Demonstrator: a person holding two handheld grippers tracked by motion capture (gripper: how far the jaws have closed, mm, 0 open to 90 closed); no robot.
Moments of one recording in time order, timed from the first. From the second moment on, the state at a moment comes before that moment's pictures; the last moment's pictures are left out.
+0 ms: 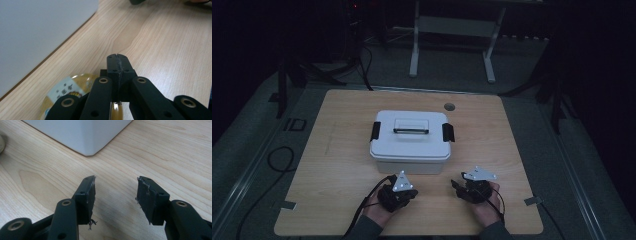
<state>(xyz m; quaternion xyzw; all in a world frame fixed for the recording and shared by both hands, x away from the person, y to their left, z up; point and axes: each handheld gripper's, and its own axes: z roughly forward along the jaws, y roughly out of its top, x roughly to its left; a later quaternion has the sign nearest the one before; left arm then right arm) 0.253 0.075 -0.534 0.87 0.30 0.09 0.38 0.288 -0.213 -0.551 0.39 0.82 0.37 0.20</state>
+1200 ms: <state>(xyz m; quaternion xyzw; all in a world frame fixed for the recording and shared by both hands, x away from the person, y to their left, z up) 0.262 0.180 -0.528 0.81 0.43 0.17 0.36 0.288 -0.216 -0.544 0.39 0.81 0.38 0.21</state>
